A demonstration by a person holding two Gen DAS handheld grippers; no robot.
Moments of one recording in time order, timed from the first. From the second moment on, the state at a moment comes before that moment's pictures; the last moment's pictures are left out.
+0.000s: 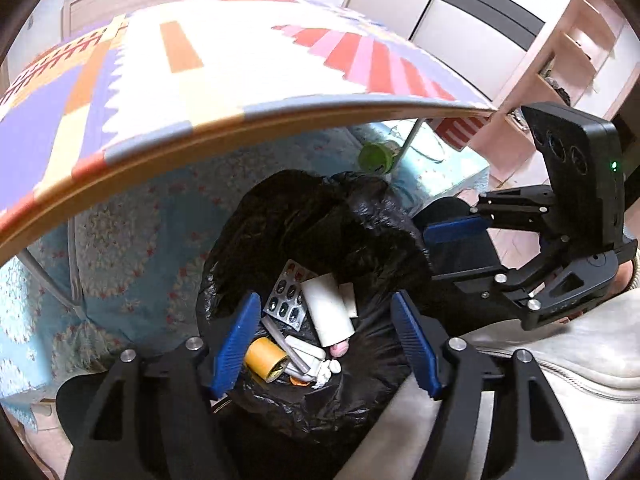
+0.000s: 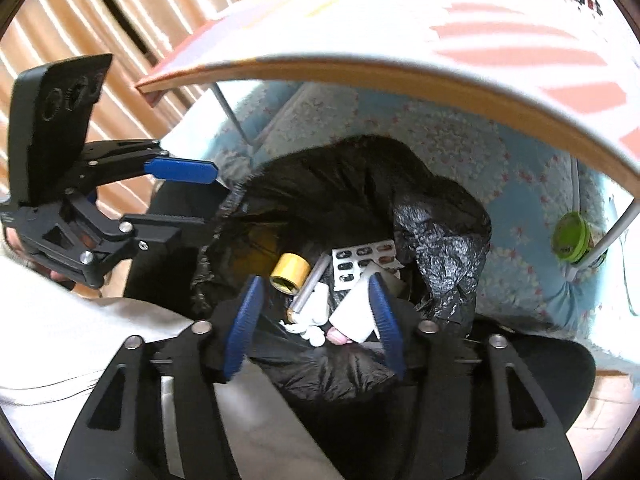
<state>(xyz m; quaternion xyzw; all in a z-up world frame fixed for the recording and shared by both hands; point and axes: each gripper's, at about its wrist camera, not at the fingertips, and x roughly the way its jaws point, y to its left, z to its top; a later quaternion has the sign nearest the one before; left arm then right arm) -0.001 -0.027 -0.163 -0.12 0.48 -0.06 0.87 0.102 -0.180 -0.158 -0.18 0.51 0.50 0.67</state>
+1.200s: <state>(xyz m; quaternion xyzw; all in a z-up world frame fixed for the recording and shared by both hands) -0.014 -0.049 -0.131 -0.14 0.48 -0.07 0.86 0.077 -0.186 -0.118 -0.19 0.53 0.51 0.65</state>
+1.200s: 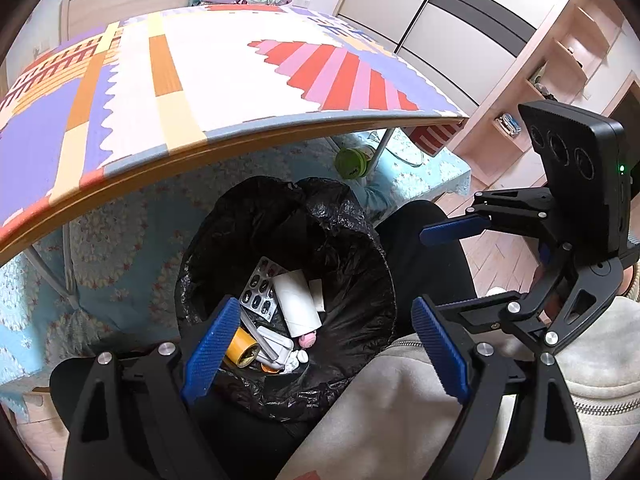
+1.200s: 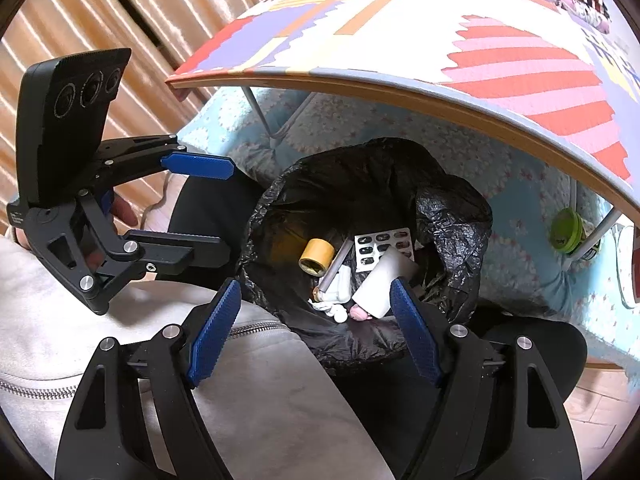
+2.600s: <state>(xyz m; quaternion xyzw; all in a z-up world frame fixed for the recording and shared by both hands) -0.015 -0.050 -0.128 -0.13 0.47 -0.07 0.87 0.076 -0.186 -0.116 -0.20 0.53 0.51 0.65</state>
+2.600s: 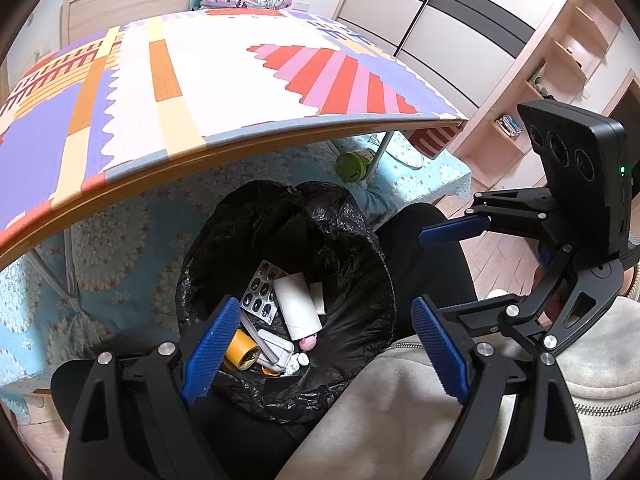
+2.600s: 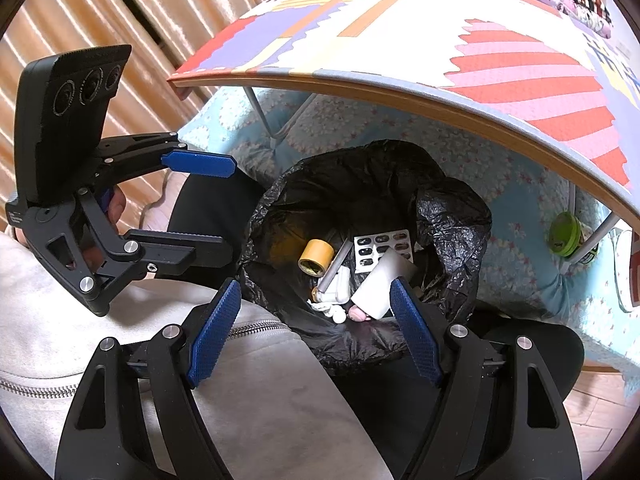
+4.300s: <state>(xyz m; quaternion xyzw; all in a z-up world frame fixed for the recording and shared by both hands) -0.015 -0.052 -0.130 -0.14 0.47 -0.08 0.87 0.077 -0.185 -0.115 -0.20 0.53 0.51 0.65</state>
